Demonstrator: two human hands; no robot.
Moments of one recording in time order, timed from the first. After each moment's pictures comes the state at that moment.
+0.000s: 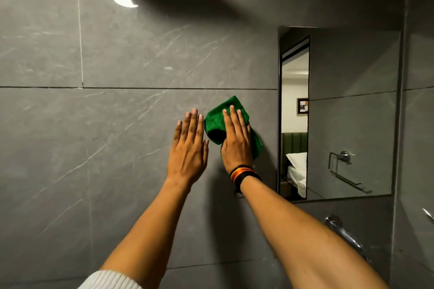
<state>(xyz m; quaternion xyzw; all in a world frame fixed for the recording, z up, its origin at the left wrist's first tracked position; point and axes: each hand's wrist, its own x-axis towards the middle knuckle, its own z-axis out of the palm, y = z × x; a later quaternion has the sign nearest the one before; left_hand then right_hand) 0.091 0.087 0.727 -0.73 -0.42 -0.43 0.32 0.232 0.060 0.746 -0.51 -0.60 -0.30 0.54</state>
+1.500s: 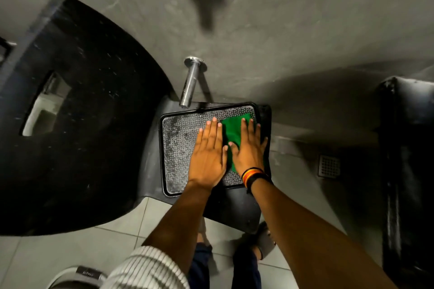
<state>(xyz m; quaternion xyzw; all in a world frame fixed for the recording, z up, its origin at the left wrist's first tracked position) -0.015 -0.030 -0.040 -0.75 -0.63 -0.01 -0.18 0.116 -0.005 -0.053 -0.73 -0.62 0.29 0.04</state>
